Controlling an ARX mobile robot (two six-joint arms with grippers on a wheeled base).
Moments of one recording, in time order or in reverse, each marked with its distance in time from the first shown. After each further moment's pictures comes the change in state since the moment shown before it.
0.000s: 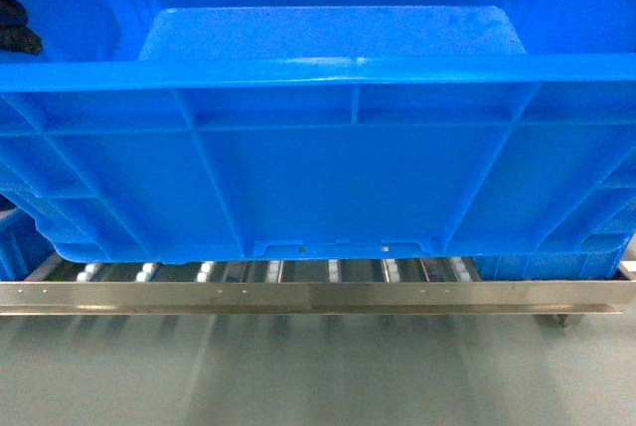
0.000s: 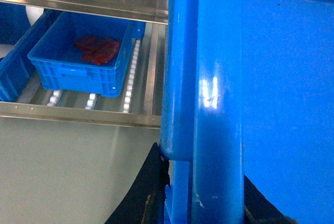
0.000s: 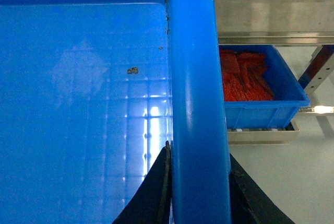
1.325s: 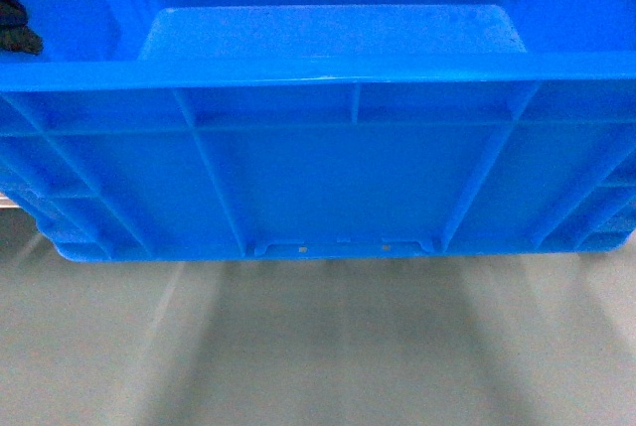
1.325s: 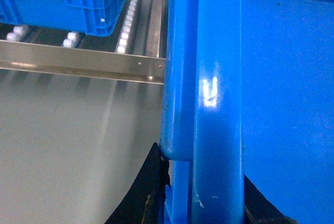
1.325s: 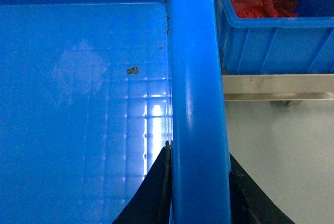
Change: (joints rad) left arm 0.000 0.000 0.000 0.001 0.000 0.000; right arm 0.000 0.000 0.000 0.000 0.000 0.000
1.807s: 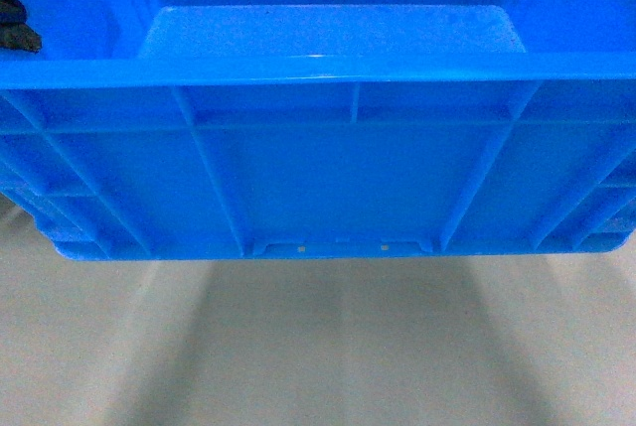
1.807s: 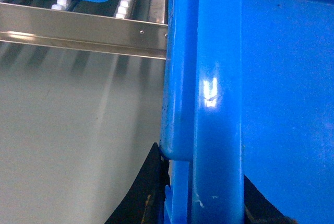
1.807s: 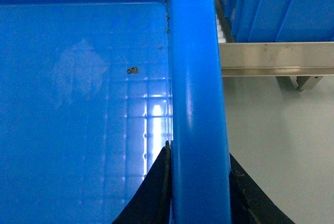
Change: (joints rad) left arm 0.000 0.000 -0.001 -0.002 0.000 0.000; right arm 0.000 0.002 -0.002 -0.003 0.000 0.000
